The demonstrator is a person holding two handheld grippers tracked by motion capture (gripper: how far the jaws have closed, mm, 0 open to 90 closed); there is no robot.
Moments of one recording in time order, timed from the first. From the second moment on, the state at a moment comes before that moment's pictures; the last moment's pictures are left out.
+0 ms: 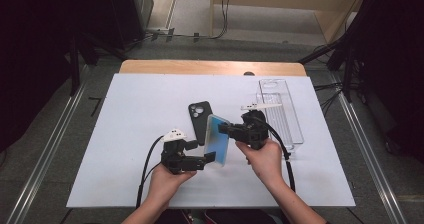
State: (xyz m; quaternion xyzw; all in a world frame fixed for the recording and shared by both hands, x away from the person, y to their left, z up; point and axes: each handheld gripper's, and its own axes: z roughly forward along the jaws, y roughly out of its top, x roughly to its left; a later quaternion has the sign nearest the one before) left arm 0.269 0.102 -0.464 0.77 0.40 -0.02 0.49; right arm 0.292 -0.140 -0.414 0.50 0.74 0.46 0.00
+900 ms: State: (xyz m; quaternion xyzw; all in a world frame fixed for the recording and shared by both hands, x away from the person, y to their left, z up) left arm 0.304 0.137 -0.441 0.82 0.30 -0.08 0.49; right arm 0.288 -0.159 -0.416 0.41 0.77 0.49 -0.01
